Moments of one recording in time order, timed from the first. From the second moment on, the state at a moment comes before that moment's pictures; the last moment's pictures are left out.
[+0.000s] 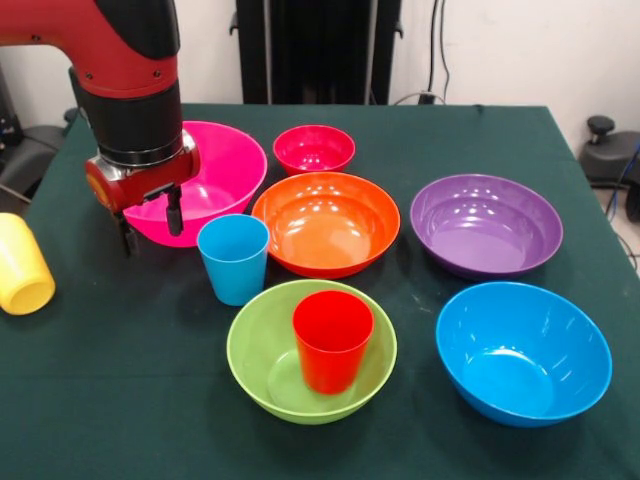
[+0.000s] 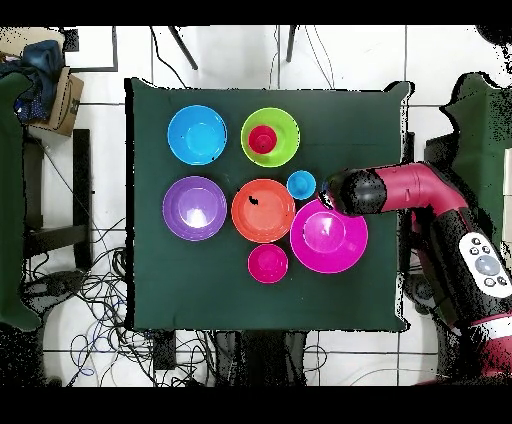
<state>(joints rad) -0.96 -0.45 0.79 1.49 -0.94 0.89 1.13</state>
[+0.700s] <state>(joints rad) -0.99 -0.45 0.79 1.50 -0.91 0.89 1.13</state>
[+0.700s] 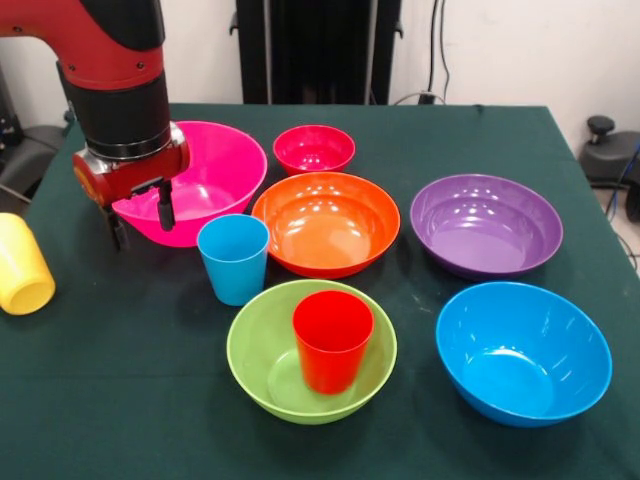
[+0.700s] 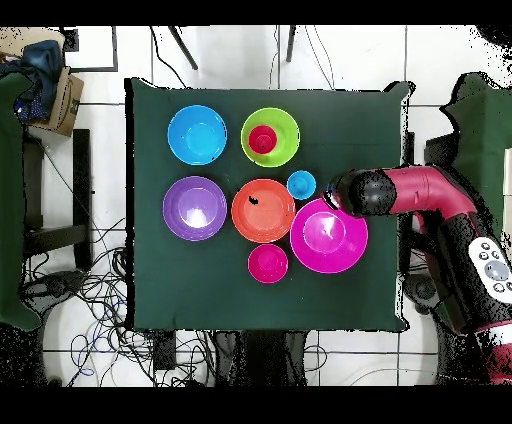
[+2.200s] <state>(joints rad) -1.06 -0.46 0.85 1.56 -0.89 0.89 0.98</state>
